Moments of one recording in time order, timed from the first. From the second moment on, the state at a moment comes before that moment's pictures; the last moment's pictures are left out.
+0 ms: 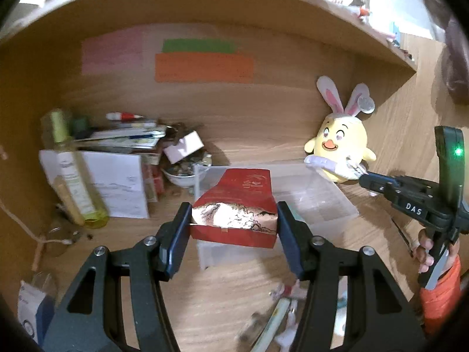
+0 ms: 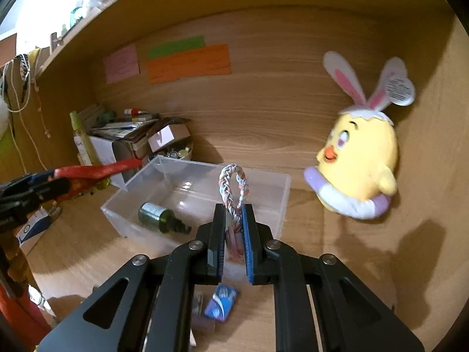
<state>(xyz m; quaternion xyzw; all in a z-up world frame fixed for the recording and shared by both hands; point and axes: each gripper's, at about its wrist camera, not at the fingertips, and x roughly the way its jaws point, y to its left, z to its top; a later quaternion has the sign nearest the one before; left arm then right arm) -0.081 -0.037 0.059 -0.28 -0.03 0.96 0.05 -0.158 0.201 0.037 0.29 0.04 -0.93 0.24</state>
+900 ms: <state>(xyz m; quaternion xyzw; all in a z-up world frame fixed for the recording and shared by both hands) -0.208 0.034 -0.018 -0.43 -0.01 0.90 0.11 -0.241 0.150 -0.038 0.41 0.14 -0.87 0.22</state>
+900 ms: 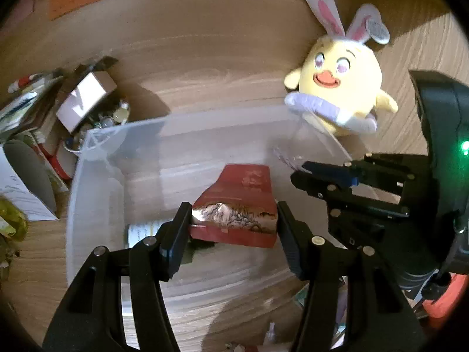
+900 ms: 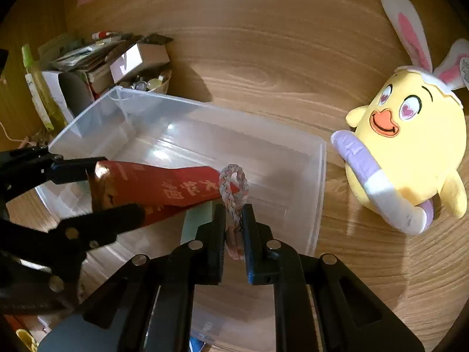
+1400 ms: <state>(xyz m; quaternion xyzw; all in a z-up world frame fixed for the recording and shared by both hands) -0.159 0.029 0.025 -0.38 0.01 0.92 0.11 -0.209 0.168 -0.007 0.38 0.12 -0.89 0.21</state>
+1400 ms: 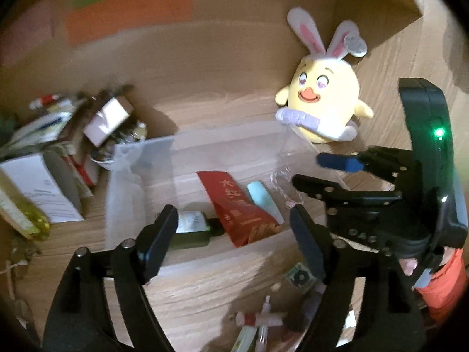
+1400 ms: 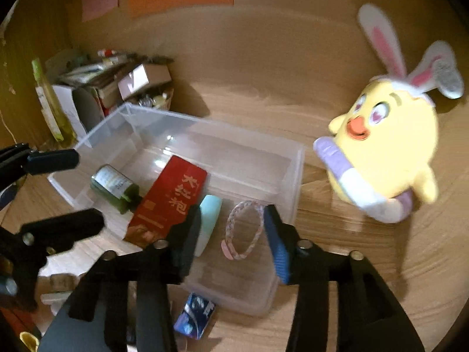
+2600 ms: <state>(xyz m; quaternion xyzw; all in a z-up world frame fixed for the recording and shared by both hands) -0.033 -0.042 -0.064 -0.44 0.04 0.90 0.07 -0.039 0.179 -0.049 0.40 0.08 -0.87 0.29</state>
